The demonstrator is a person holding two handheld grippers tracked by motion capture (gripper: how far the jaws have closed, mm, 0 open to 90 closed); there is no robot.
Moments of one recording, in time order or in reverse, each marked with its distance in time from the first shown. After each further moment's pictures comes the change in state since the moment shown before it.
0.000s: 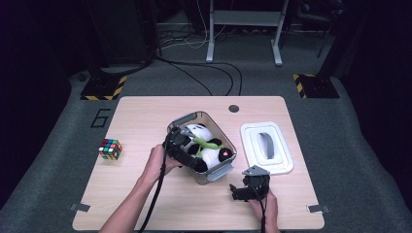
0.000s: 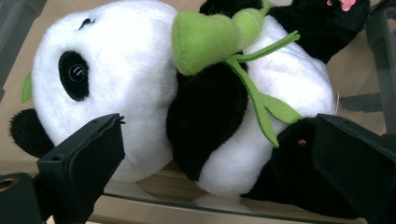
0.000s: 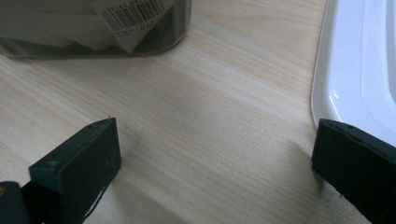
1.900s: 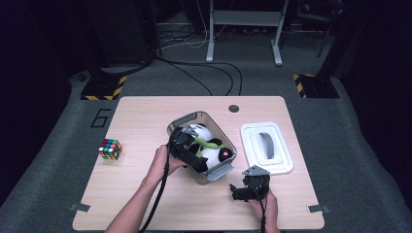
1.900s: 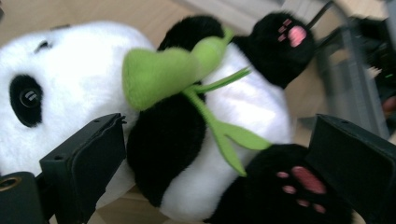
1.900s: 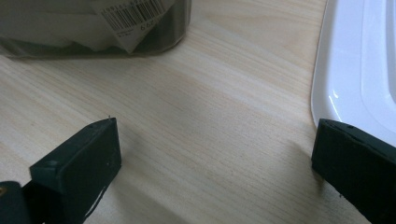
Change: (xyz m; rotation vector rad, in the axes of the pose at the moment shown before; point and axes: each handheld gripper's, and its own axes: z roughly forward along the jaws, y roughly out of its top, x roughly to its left) left arm -0.007 0.007 -0.002 -0.066 -0.105 -0.040; right arm 0.000 0.000 0.000 -0.001 -0.001 0.000
